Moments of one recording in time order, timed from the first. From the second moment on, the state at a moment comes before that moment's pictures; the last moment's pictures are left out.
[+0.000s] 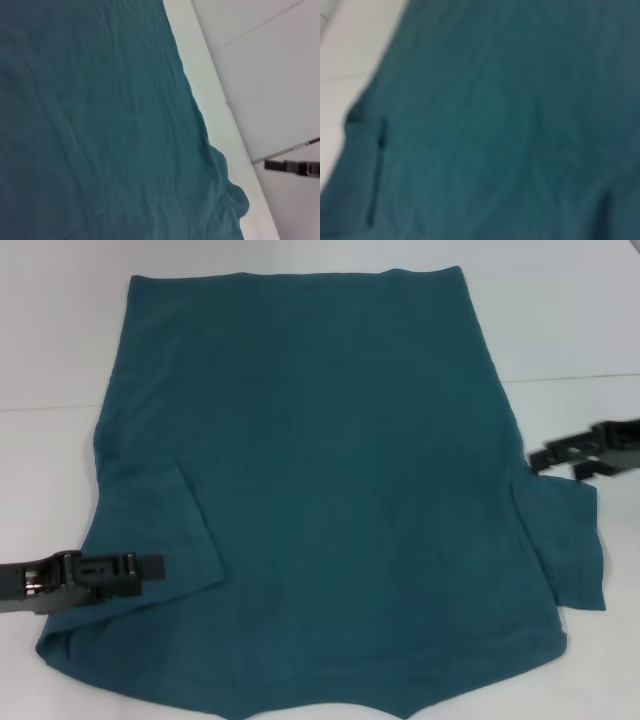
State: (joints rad) left arm -0.48 -2.03 0.61 0.85 2.15 1.71 -2.38; right arm 0.76 1.79 -0.70 -0.67 -2.39 -1.49 2.47
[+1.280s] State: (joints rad) left arm -0.51 -2.05 0.61 0.82 2.14 1.61 -2.38; right arm 0.63 1.84 -0.63 -0.62 -2.50 -1.39 2.62
